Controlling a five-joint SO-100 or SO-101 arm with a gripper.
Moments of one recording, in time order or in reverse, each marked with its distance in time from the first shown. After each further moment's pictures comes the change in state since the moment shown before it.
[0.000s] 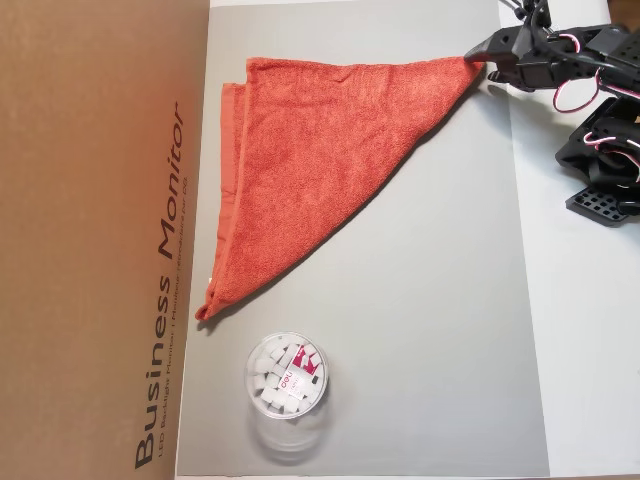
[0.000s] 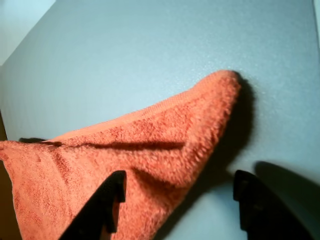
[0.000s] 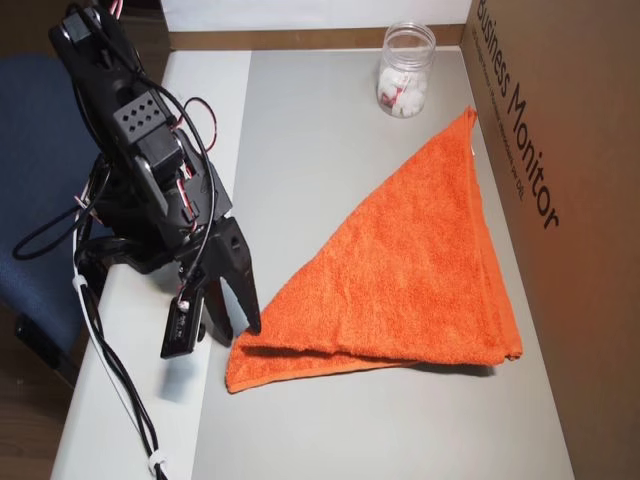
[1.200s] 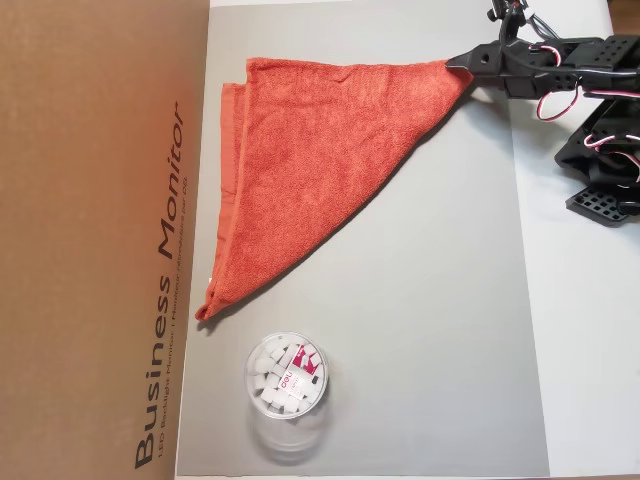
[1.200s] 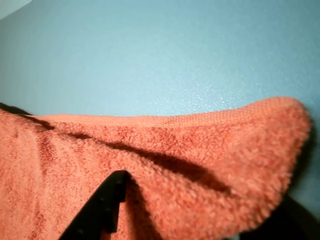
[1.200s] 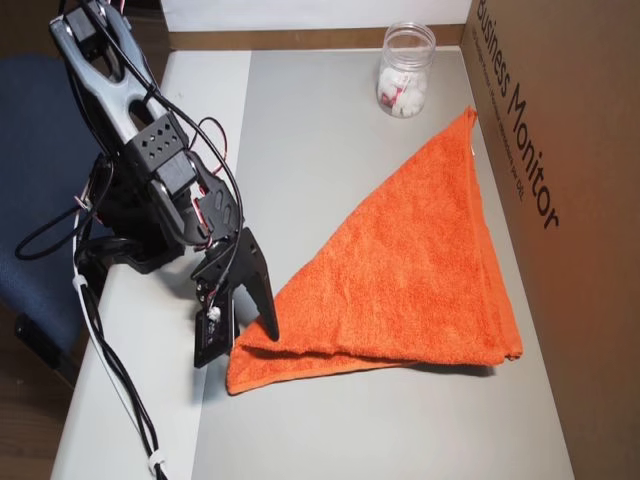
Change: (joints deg) arm -2.7 -14.3 2.3 -20.5 -14.9
